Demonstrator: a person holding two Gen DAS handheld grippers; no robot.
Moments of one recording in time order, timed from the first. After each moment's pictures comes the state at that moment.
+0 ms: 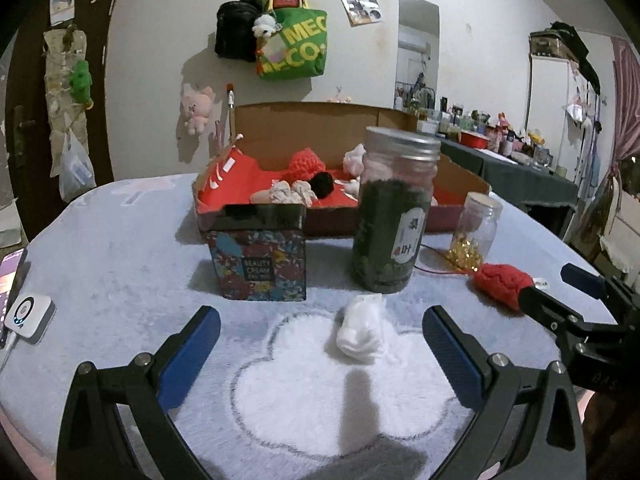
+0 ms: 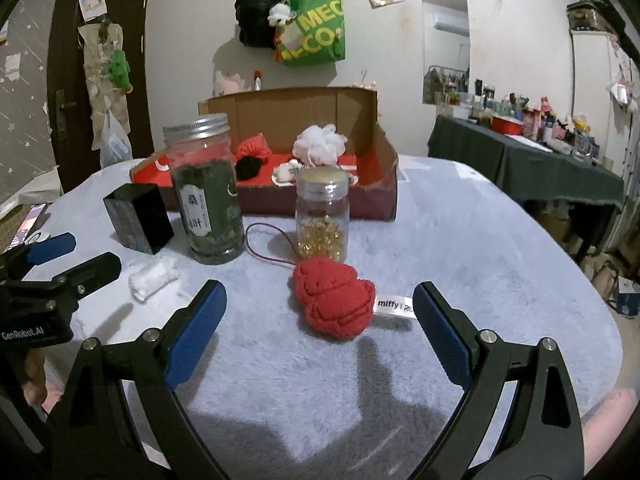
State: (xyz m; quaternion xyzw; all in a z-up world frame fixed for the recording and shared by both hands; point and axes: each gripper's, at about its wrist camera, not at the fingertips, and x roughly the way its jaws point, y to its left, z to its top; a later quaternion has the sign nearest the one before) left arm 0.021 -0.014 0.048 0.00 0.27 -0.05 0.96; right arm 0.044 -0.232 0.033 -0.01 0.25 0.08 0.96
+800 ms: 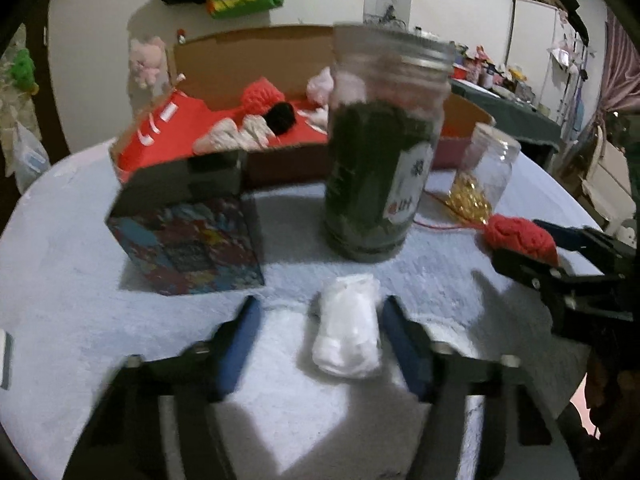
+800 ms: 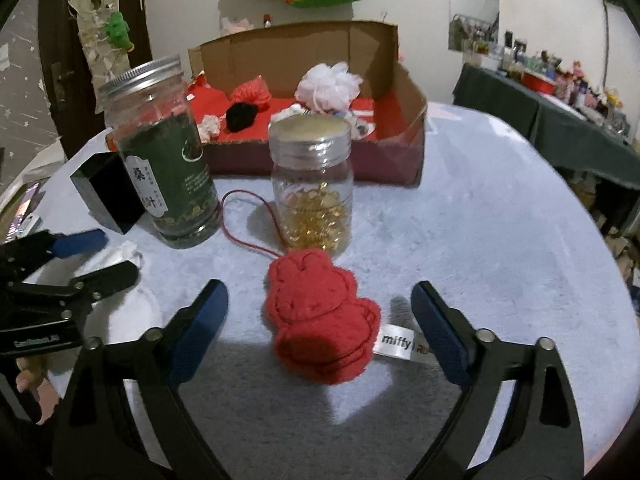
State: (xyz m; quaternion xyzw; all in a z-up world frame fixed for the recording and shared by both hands) left arm 0.079 -0.030 0.026 0.03 0.40 -0.11 0.91; right arm 0.109 -0.241 0.013 0.00 0.37 0.14 0.92
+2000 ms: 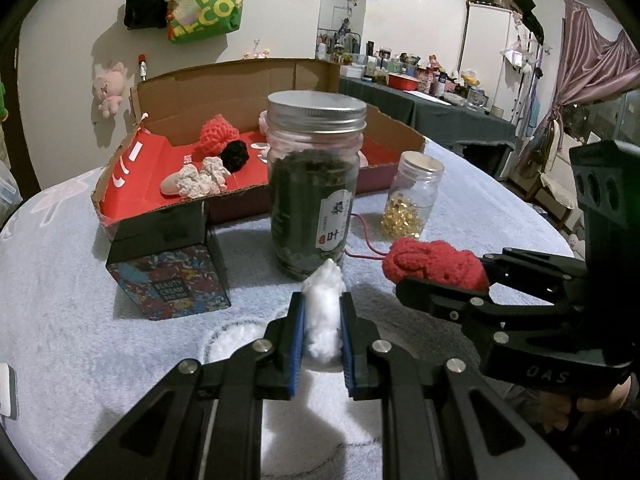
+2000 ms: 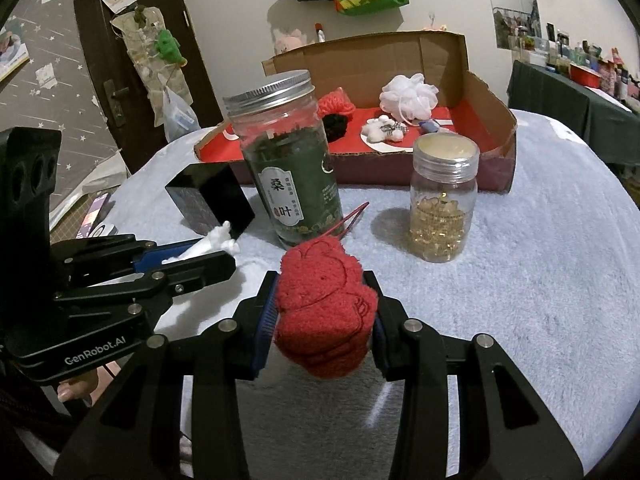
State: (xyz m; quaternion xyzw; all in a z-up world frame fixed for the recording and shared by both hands) left arm 0.059 -0.036 0.060 0.04 0.36 -0.19 0.91; right arm 0.081 -0.197 0.036 0.04 0.35 0.22 0.91
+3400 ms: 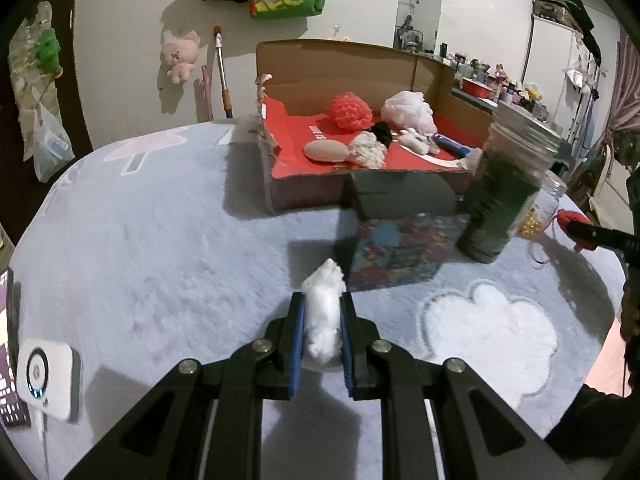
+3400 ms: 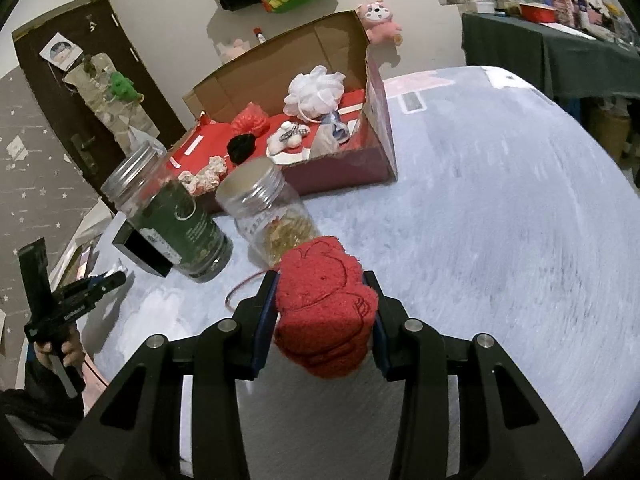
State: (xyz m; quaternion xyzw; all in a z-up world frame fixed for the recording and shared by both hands) left arm 0.082 0.090 0.046 0.02 0.38 -0.09 0.92; right arm 0.127 -0.307 0.032 0.13 0.38 0.19 0.89
